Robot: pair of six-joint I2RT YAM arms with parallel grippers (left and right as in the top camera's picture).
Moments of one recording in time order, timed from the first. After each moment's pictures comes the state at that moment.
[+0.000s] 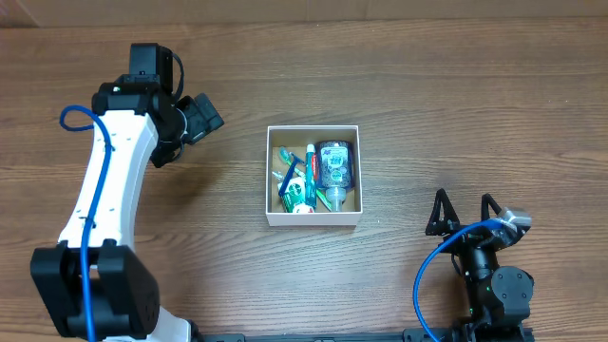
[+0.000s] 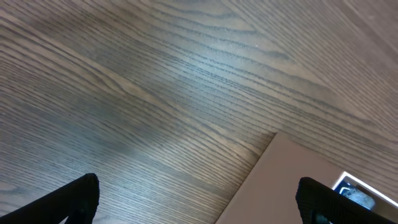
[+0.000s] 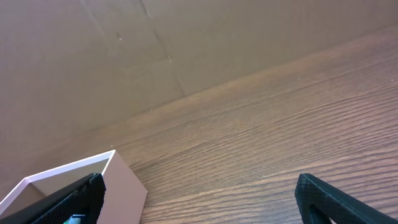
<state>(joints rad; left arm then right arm) 0.00 1.72 1.51 -1.05 0.07 -0.60 0.03 0.01 0.05 -0.12 -0.01 0.37</state>
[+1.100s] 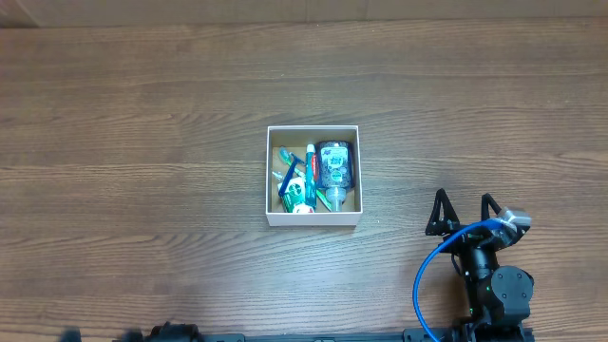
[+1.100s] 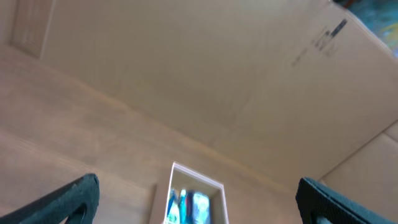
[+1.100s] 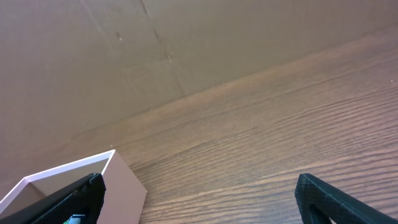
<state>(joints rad) 0.00 0.26 1.53 -1.31 0.07 -0.60 0.03 0.01 0.05 -0.13 -0.01 0.37</state>
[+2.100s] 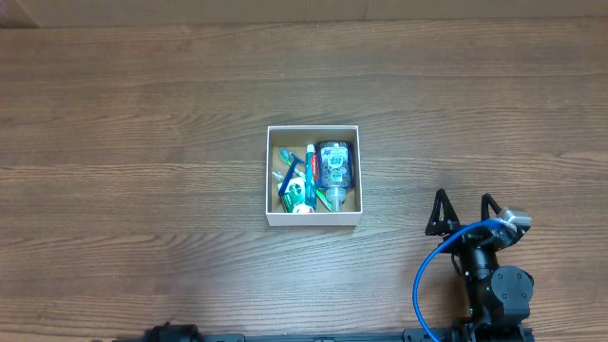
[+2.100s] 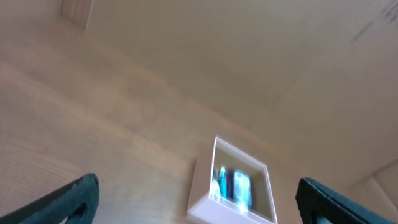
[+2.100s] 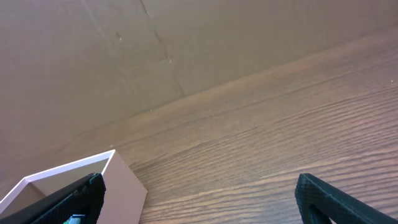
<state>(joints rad) 0.00 0.02 1.22 -1.35 -0.03 -0.59 0.03 0.01 0.05 -0.13 -0.01 0.36</state>
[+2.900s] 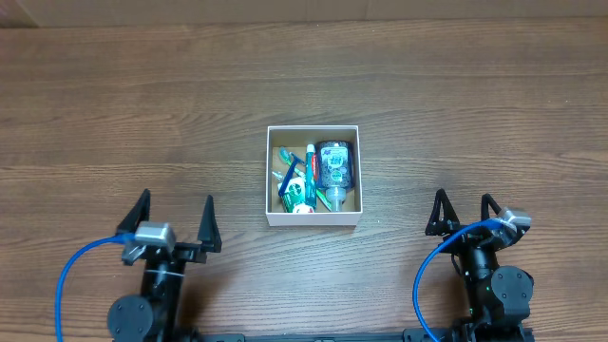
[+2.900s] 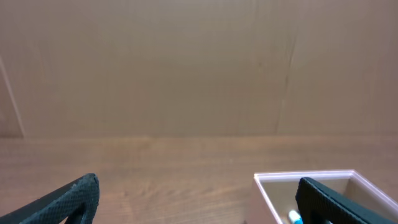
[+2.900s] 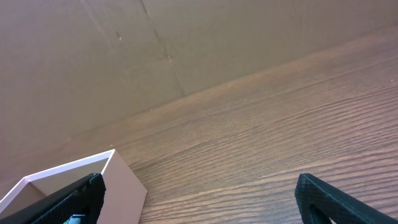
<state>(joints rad) 0.00 0.01 0.17 -0.07 0.12 -0.07 0.03 0.01 0.05 -0.13 -0.01 0.36</state>
